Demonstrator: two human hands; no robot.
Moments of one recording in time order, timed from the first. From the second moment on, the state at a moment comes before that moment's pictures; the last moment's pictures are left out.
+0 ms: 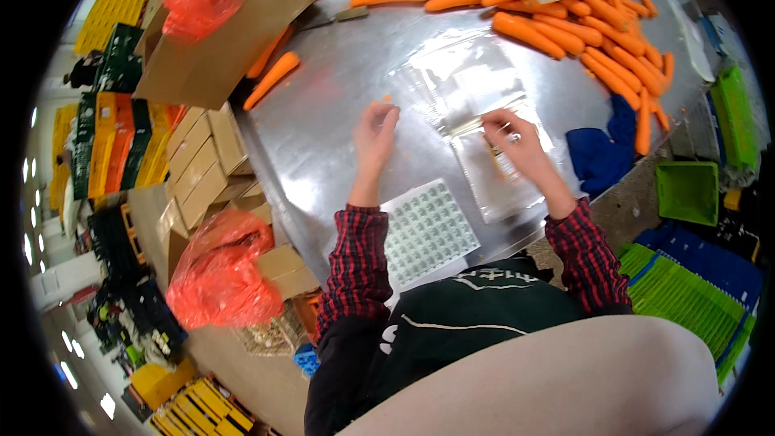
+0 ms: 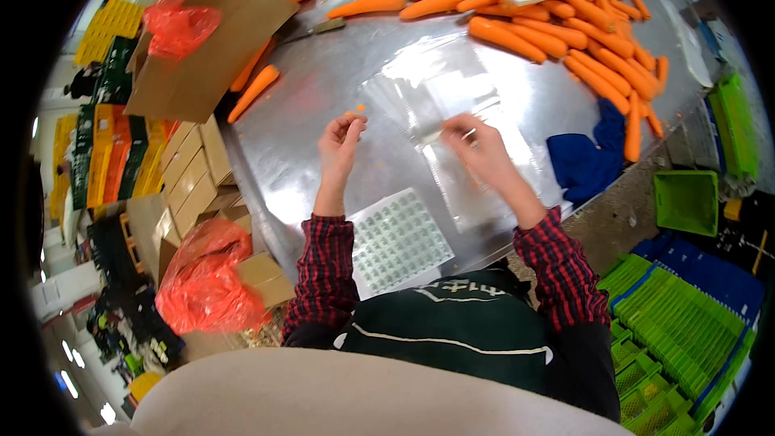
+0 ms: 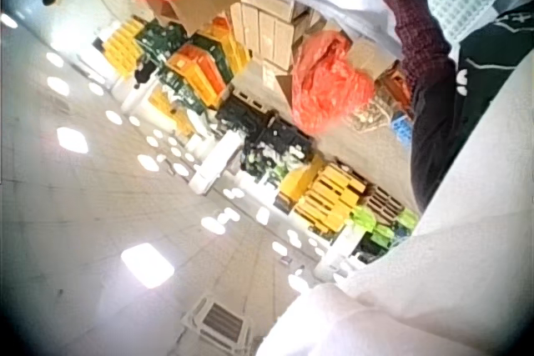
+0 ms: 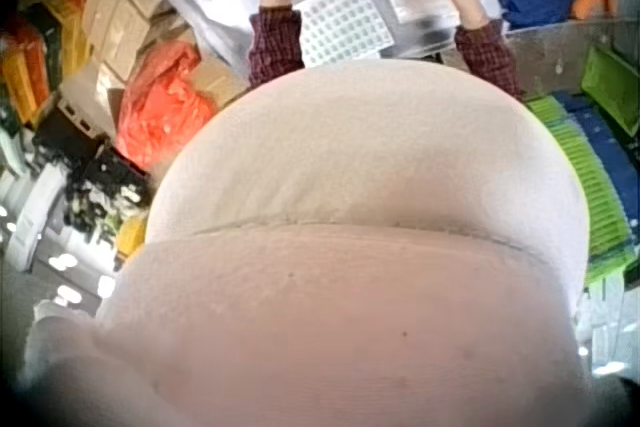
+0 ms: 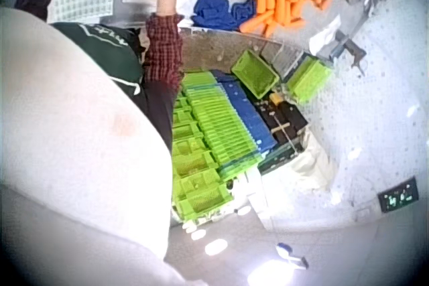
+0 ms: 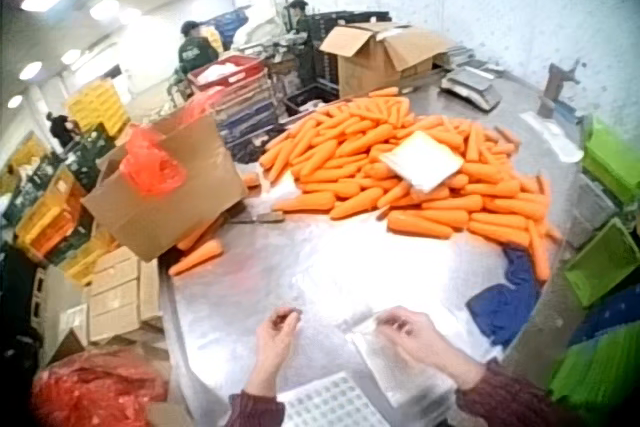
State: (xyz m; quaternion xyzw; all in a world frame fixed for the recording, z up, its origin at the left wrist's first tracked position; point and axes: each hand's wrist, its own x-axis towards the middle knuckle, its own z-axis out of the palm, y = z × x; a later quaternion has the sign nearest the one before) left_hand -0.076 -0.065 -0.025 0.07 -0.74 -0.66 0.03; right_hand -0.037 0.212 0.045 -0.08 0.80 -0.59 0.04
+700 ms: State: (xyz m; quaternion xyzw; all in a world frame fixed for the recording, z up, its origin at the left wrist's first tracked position) left_hand 0.067 -0.144 0.046 0.05 -0.78 -0.57 -0.25; right_hand 0.006 0.074 0.051 -0.44 0.79 -0.44 -0.02
